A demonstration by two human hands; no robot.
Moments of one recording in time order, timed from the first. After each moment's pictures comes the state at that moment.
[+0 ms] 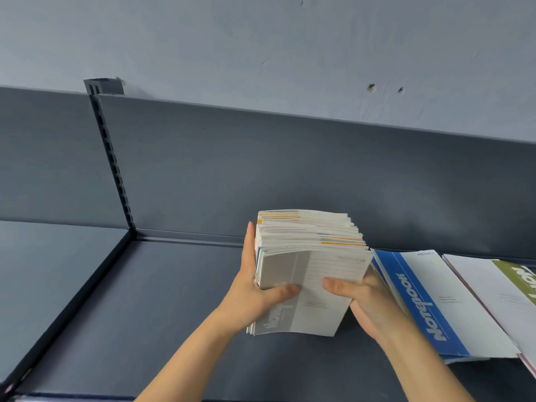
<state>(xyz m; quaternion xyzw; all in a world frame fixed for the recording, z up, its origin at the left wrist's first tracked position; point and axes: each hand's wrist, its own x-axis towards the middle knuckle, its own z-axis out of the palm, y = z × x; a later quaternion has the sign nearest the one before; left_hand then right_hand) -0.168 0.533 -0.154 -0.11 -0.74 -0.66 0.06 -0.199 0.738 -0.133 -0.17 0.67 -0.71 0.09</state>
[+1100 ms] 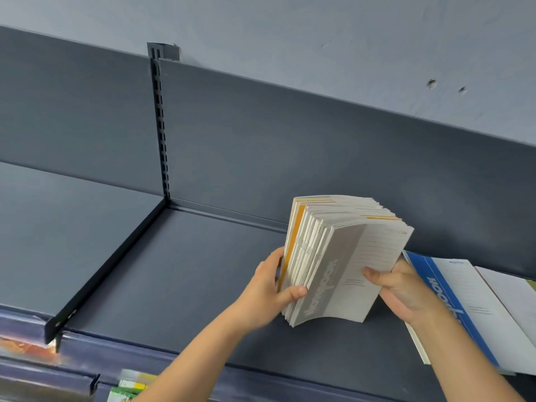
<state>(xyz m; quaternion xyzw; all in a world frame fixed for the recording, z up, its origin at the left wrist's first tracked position) -0.147 0.511 -0.190 -0.09 -0.79 -0.61 0.04 -0.223 0.745 -0.139 -0.12 0.68 -0.71 0.15</state>
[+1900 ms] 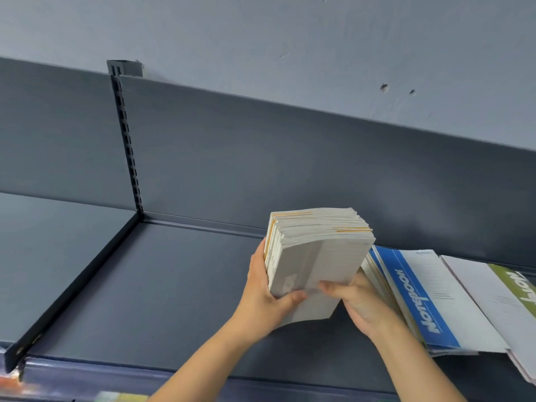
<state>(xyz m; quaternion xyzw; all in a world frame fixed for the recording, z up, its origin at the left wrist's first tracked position) -0.150 0.558 -0.187 -0.09 -0.74 -0.65 0.14 -0.194 0.735 -0.151 -0.11 0.70 -0.70 0.12</state>
